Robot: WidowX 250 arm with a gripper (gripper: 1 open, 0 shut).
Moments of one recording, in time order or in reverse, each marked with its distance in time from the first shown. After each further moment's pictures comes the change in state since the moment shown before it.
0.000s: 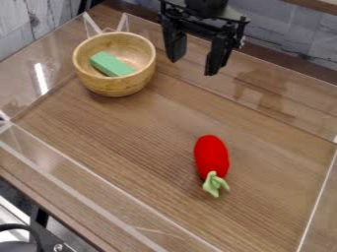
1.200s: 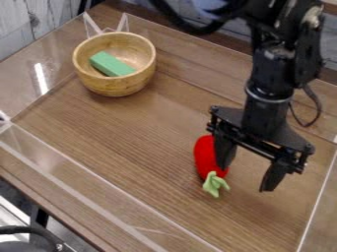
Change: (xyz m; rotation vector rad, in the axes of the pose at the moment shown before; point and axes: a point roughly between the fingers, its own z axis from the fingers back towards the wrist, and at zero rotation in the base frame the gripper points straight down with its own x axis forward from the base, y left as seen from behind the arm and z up) arm -0.052 -0.101 -0.072 -0.026 -0.031 -0.025
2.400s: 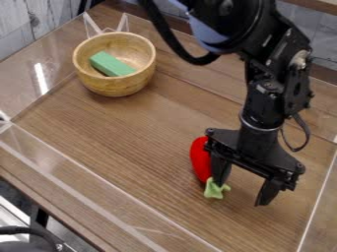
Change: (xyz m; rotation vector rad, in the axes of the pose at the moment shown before) arm 0.001 0.002 -0.030 0.020 -0.021 0.057
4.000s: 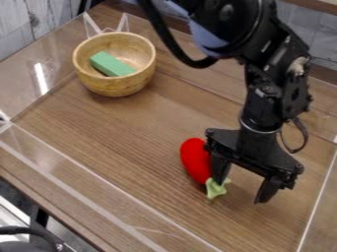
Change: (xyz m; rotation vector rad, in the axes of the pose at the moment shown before) arm 0.006 0.002 -0.001 0.012 -0.043 0.018
